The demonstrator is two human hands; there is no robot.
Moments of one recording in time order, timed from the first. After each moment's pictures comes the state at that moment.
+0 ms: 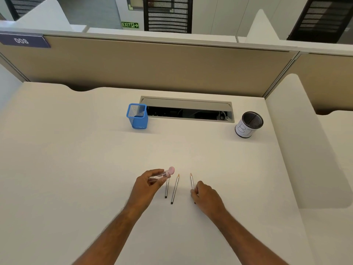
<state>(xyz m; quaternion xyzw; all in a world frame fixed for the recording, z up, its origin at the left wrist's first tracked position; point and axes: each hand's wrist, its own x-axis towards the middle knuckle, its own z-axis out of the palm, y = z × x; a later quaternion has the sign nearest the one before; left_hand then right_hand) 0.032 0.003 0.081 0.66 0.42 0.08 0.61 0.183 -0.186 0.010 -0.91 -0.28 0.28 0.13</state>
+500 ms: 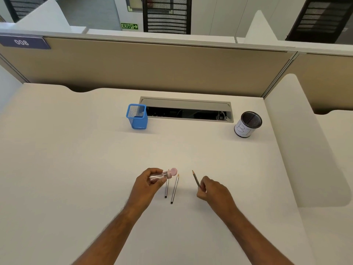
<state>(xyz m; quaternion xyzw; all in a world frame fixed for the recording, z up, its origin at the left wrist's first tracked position) 0.030 0.003 0.081 0.66 0.42 0.08 0.61 0.198 -0.202 0.054 -0.90 -0.33 0.22 0.15</state>
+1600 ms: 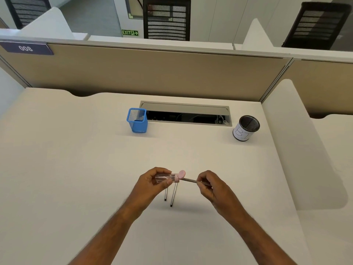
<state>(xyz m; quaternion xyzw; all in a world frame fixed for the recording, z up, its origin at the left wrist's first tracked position) 0.036 -0.001 0.125 0.63 0.33 0.06 0.70 0.190 -0.212 0.136 -0.81 -0.36 0.27 0.39</state>
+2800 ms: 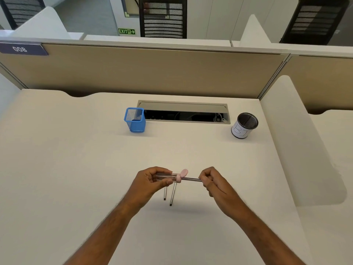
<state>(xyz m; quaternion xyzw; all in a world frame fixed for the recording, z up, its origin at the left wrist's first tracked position) 0.043 0.006 0.126 0.65 0.32 0.05 0.69 0.195 -0.215 0.137 -0.76 -0.27 0.34 0.49</state>
